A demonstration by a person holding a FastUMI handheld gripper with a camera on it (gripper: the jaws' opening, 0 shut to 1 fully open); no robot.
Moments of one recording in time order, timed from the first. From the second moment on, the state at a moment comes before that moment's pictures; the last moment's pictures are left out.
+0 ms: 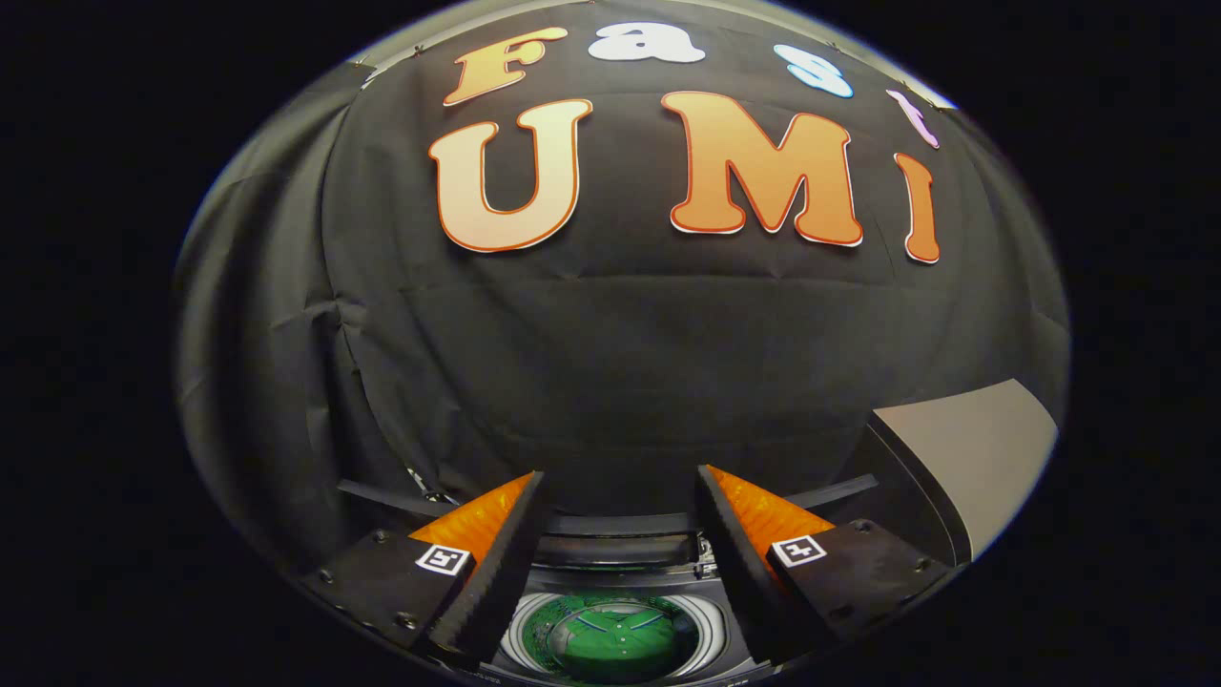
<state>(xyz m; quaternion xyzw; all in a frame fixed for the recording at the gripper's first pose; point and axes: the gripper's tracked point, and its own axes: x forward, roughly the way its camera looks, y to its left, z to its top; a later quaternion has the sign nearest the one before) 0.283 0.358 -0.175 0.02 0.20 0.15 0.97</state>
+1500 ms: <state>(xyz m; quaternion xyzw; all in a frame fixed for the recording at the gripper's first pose) 0.180 0.359 -0.303 0.04 0.32 0.18 0.93</state>
